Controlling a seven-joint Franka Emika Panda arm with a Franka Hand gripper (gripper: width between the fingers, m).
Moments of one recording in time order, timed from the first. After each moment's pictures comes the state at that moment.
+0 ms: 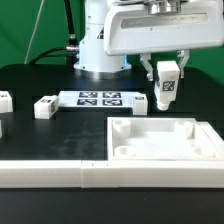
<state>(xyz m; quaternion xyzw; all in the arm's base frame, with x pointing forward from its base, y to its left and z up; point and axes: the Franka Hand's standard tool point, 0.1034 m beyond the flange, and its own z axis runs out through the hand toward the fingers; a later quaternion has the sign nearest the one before) 0.526 0.088 0.108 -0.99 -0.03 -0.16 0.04</state>
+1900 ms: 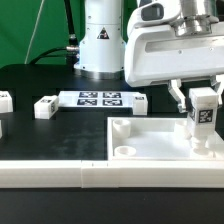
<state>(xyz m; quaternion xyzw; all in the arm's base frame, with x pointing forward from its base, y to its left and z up) 0.618 0.116 0.087 -0.96 -0.03 -0.27 0.05</state>
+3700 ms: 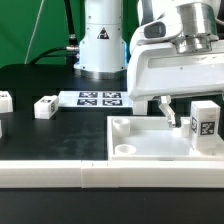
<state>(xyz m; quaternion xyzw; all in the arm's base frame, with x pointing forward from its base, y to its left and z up) 0.617 0.120 0.066 -0.96 -0.04 -0.29 0.04</state>
